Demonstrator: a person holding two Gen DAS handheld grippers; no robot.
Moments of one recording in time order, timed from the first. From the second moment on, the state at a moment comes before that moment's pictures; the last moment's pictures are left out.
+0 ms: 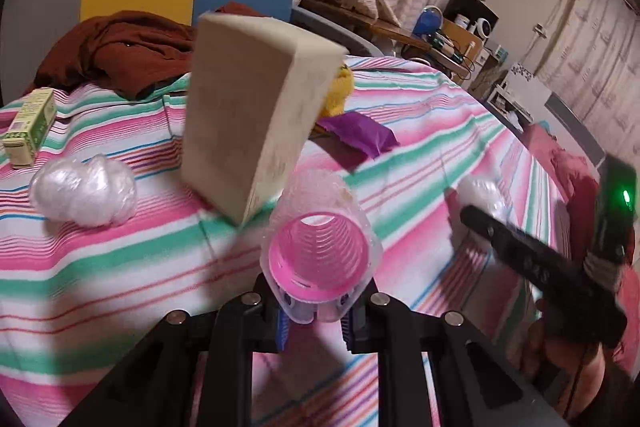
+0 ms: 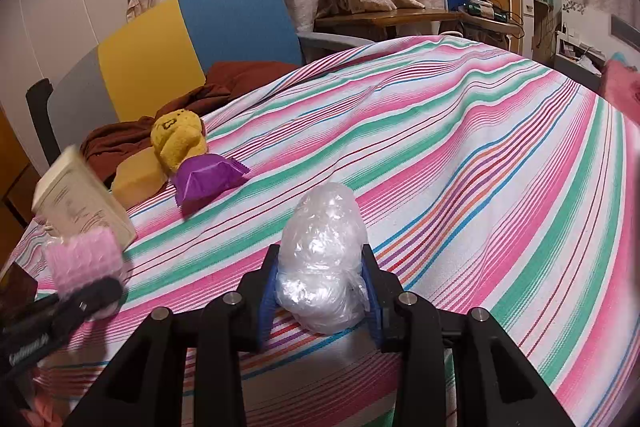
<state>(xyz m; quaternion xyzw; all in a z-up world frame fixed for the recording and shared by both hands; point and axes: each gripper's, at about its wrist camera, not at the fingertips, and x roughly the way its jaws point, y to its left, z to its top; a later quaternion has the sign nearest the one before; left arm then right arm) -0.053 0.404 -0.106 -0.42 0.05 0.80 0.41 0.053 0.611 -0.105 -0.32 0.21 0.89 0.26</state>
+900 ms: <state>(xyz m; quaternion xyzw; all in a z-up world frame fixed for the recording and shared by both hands) -0.014 0.343 -0.103 -0.40 0.05 0.81 0.42 0.064 0.570 -0.090 -0.31 0.13 0.90 0.28</state>
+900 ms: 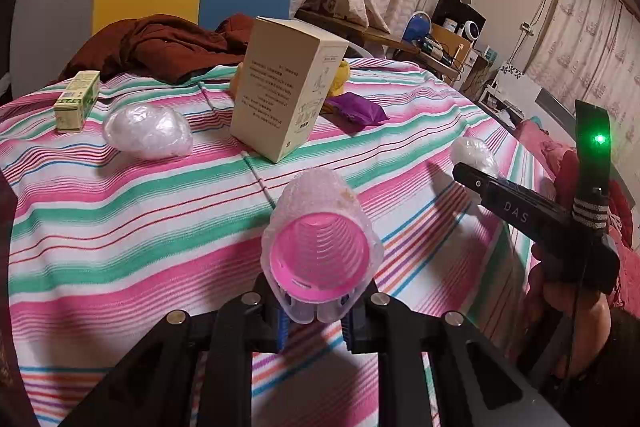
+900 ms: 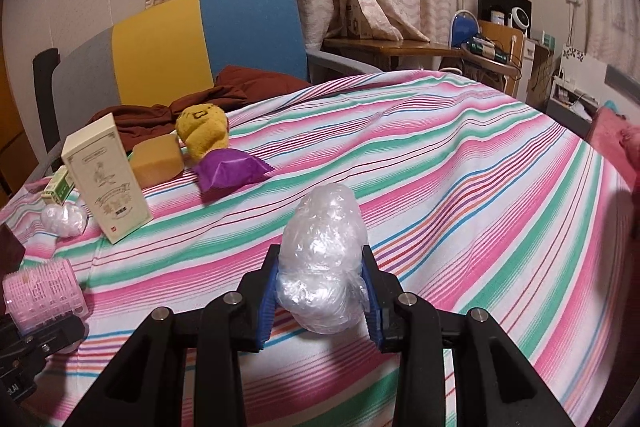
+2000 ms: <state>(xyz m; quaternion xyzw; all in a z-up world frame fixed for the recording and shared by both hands) 0.044 0.224 -0.072 -0.36 0.02 0.83 0.42 0.090 0.412 -0.073 -0.32 0.13 0.93 0.12</state>
